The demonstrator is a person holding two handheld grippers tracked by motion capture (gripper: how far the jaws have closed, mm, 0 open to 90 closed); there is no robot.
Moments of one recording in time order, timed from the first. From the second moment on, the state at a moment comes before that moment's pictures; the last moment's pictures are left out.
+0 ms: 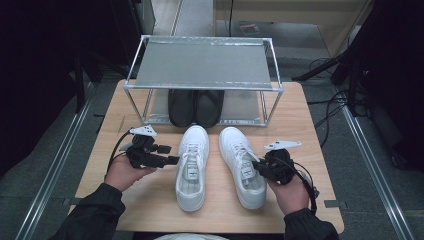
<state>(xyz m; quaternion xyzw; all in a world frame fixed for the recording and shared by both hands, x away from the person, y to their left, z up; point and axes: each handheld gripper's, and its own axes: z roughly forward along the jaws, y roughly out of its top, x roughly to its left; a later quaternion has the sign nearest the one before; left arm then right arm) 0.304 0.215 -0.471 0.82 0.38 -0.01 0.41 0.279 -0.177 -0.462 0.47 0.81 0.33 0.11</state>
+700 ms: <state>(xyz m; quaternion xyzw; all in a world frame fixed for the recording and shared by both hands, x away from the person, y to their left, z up) 0.304 0.226 -0.483 0.82 0.40 -0.04 0.40 0.282 -0.149 -0.464 0.42 0.83 0.35 0.08</state>
